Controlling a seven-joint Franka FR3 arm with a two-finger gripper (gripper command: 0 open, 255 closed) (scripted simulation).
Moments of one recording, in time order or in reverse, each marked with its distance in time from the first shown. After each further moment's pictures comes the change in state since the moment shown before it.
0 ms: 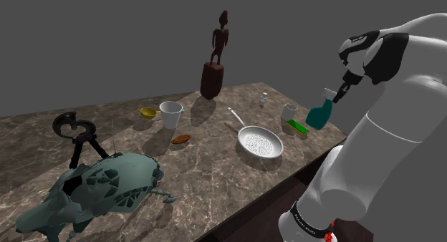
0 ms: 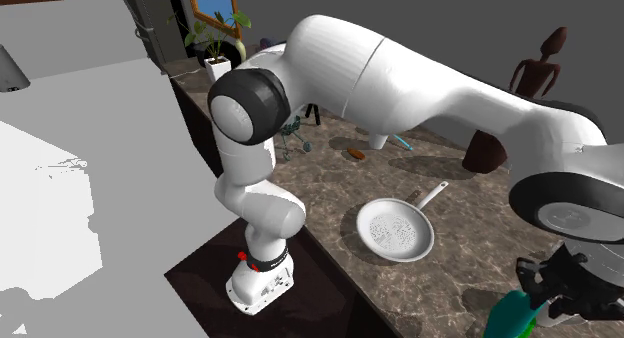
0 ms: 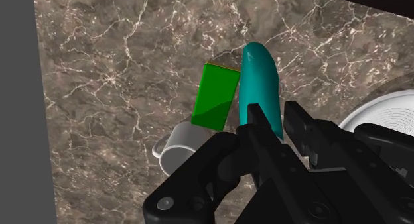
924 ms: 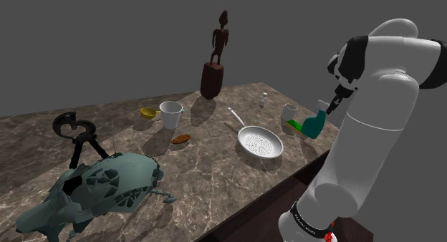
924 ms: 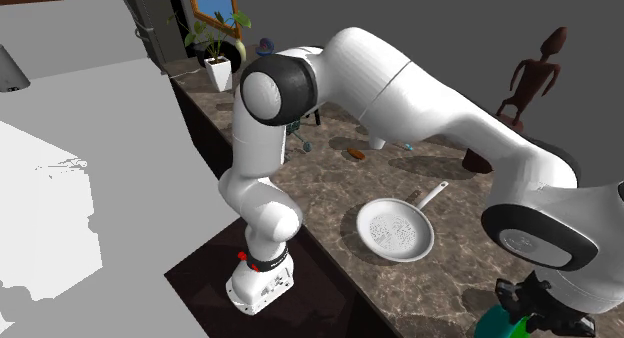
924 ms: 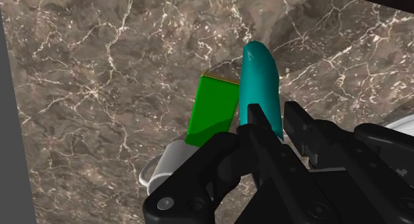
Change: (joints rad) arm -0.161 0.194 0.104 -0.129 0.234 0.152 -0.170
